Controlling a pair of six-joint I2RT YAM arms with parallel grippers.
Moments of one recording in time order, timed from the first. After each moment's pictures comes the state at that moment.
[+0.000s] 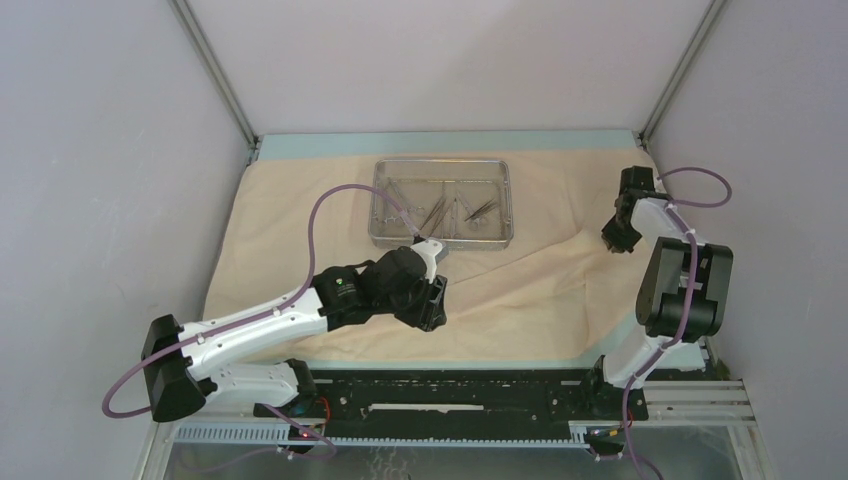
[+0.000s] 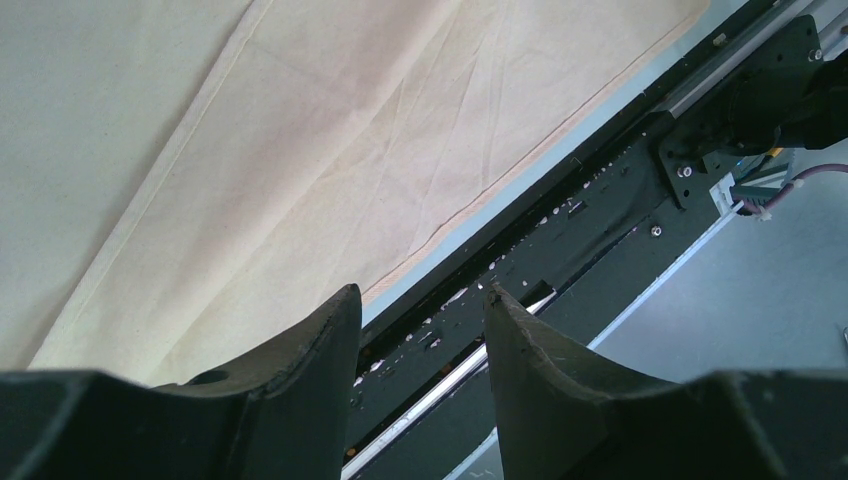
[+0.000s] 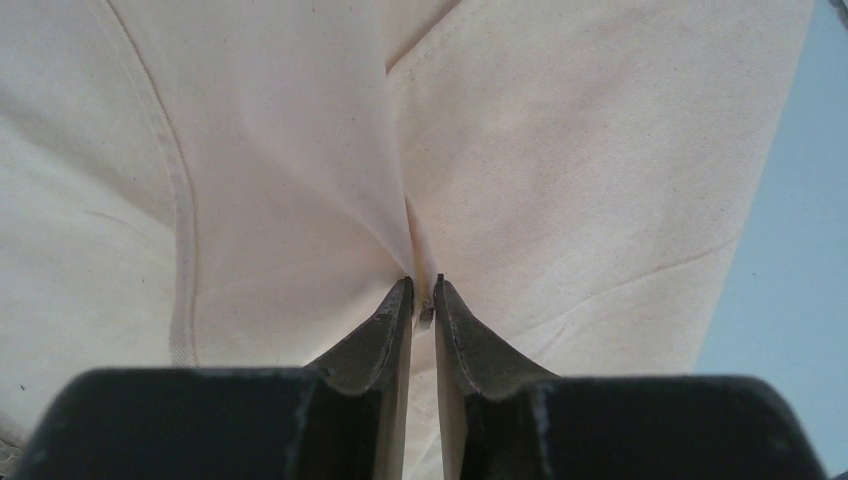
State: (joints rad) left arm -1.06 1.16 0.96 -0.62 -0.02 -0.56; right arm -0.21 1.71 1.15 -0.62 0.24 0.58
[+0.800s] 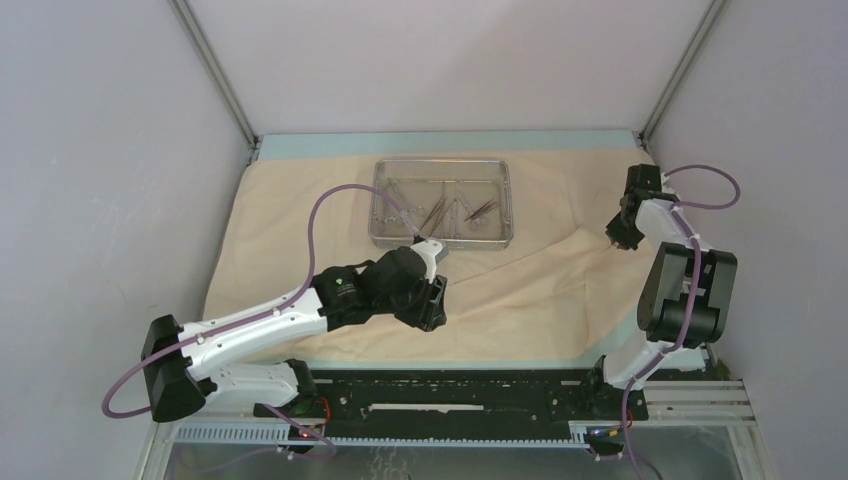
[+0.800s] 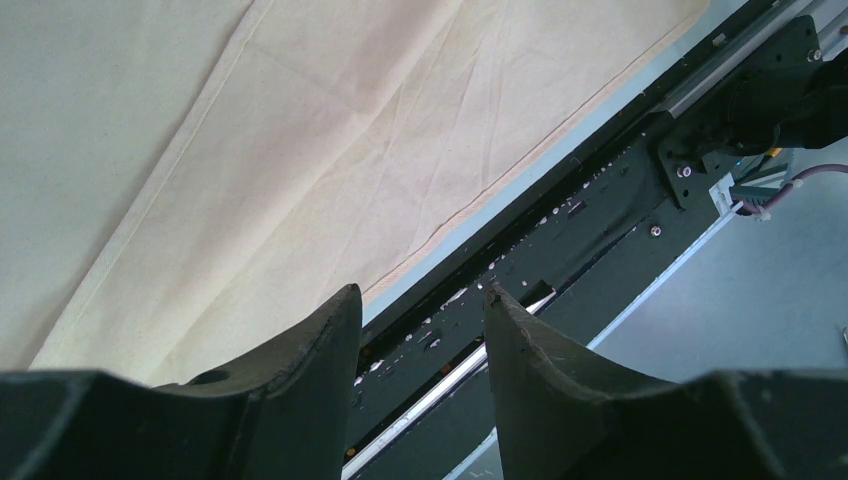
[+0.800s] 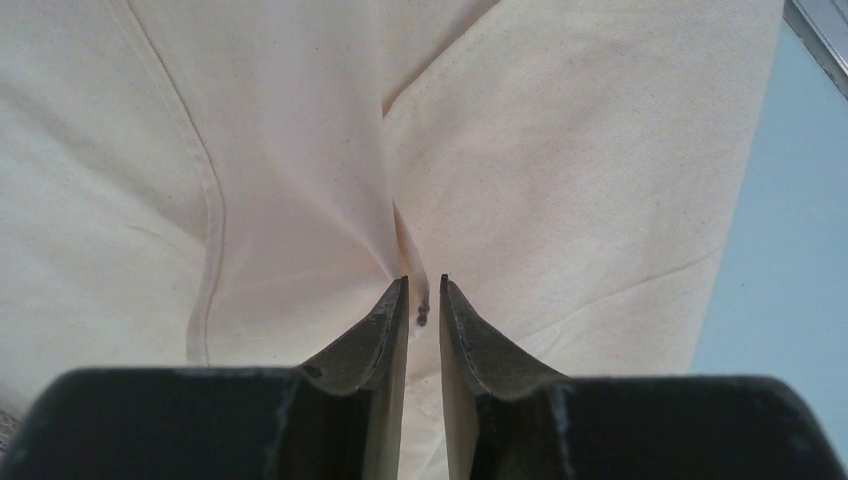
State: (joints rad) left arm -1.06 1.16 0.96 -0.62 -0.02 -0.56; right arm -0.23 1.67 1.15 -0.60 0.24 0.58
